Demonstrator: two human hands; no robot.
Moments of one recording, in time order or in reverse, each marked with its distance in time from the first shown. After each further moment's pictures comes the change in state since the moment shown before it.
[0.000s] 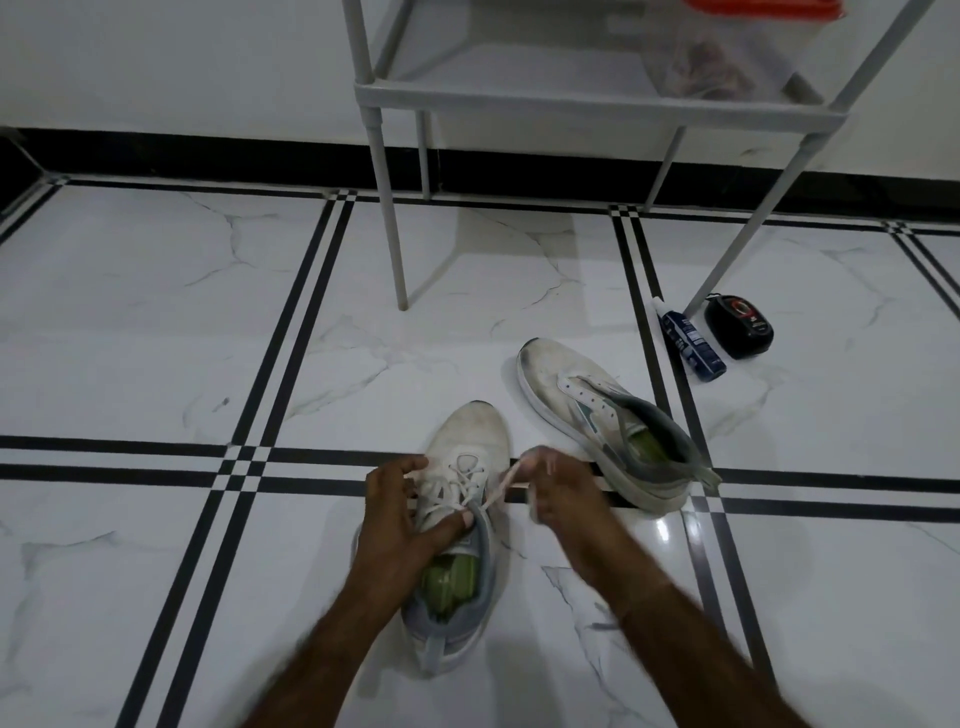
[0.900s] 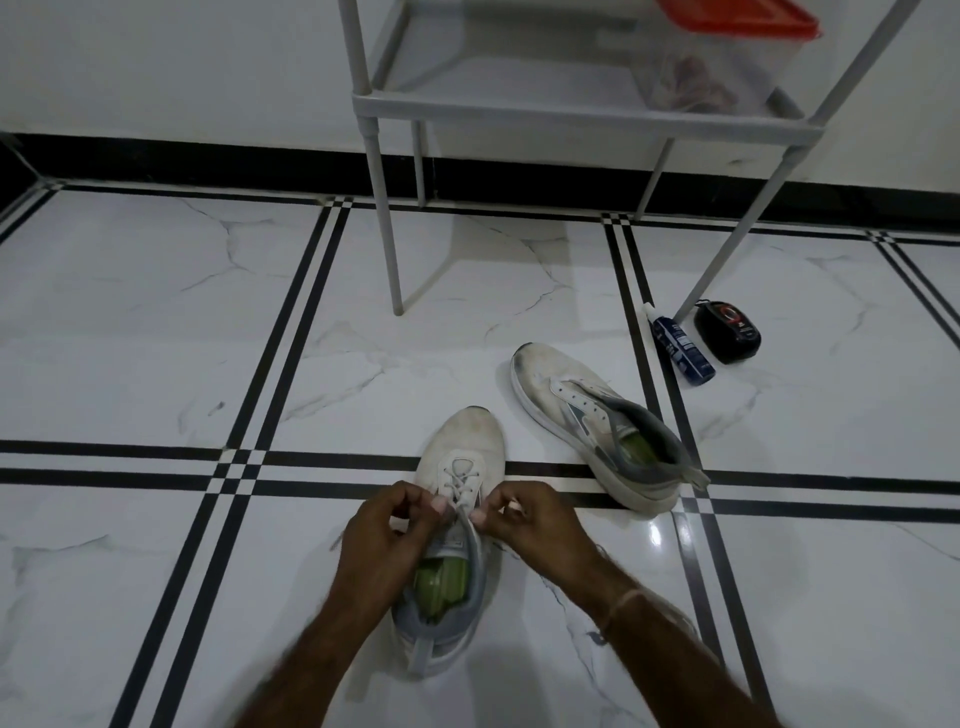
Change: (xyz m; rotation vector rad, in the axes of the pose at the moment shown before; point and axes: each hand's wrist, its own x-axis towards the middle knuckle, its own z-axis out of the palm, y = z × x) left_hand -0.007 0.003 -0.005 -0.001 0.006 -0.042; right_hand -0.015 0.009 0.013 -0.489 -0.117 -0.031
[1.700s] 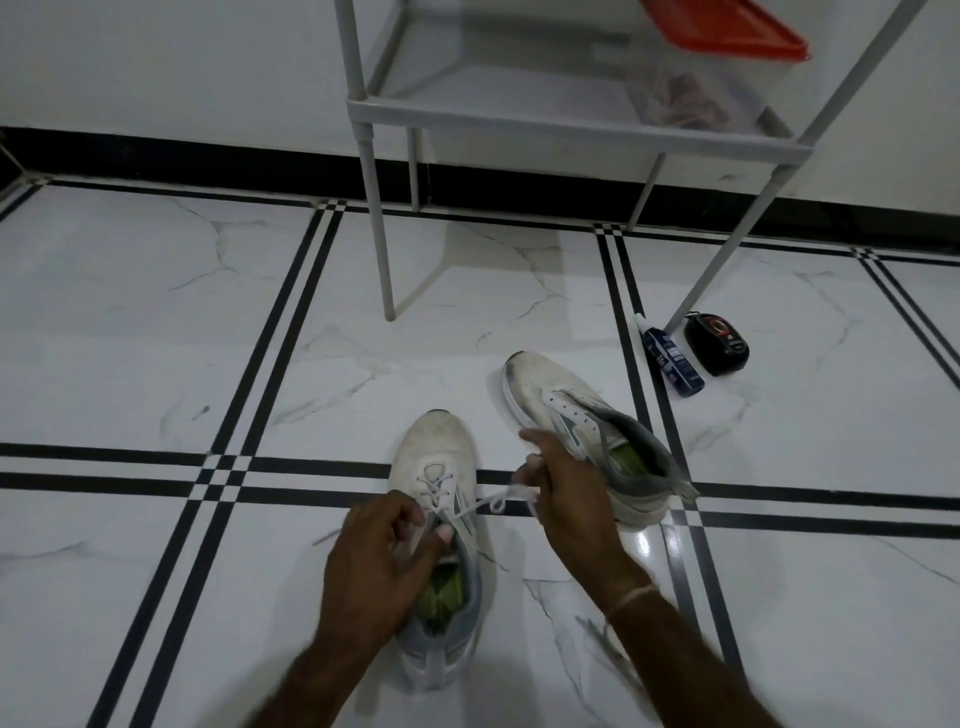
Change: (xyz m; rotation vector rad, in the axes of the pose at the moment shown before) left_hand -0.018 0.008 0.001 0.246 0.120 0.228; right_hand 0.016 -0.003 -0.032 -0.244 0.309 -0.135
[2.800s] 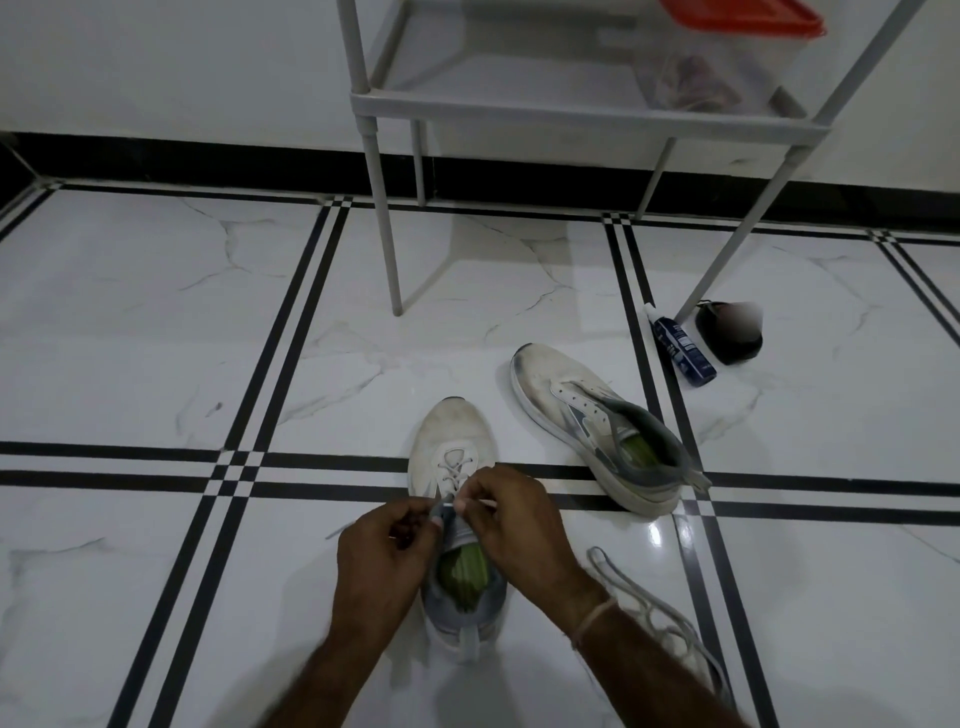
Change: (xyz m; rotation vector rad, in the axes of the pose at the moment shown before) left_hand 0.001 -0.002 0.005 -0.153 -0.006 -0.176; right_hand -0.022 -0.026 0.046 -0.007 -0.116 -0.145
